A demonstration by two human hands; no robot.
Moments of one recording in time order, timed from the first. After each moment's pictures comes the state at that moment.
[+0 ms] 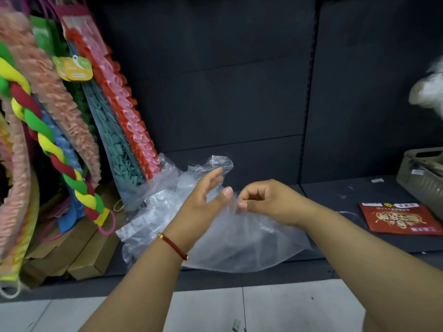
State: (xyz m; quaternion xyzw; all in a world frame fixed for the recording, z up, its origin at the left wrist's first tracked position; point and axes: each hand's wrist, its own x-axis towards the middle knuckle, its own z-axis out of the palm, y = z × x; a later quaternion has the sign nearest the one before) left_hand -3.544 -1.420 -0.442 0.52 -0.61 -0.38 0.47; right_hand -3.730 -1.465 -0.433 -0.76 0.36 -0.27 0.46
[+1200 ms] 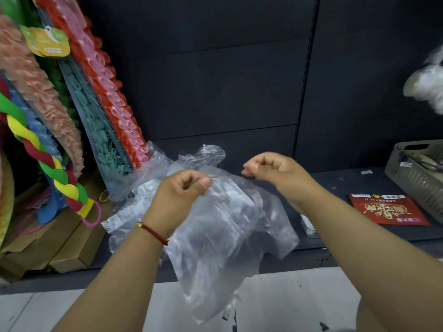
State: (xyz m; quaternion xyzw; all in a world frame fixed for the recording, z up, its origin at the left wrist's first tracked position) left_hand -3.524 -1.438 -0.450 0.54 -0.61 -0.27 0.51; right_hand -3.742 -1.486 -0.442 -0.64 0.40 -0.42 0.50
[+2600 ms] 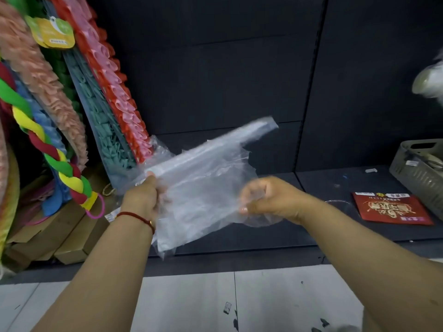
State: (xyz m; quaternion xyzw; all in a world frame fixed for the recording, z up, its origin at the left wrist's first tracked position) left_hand -3.484 -1.444 -0.450 0.67 -0.19 -0.39 0.60; right_hand -3.734 -1.477 -0.460 -0.73 0.37 -0.22 0.53
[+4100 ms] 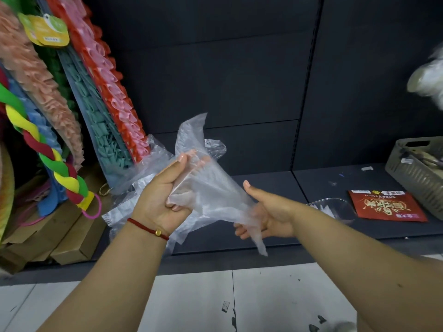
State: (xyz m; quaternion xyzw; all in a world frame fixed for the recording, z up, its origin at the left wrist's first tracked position) left_hand -3.519 -1.424 -0.431 0.29 -0.26 -0.70 0.60; right_hand -3.727 -1.490 -0.501 -0.51 0.48 -0.10 0.71
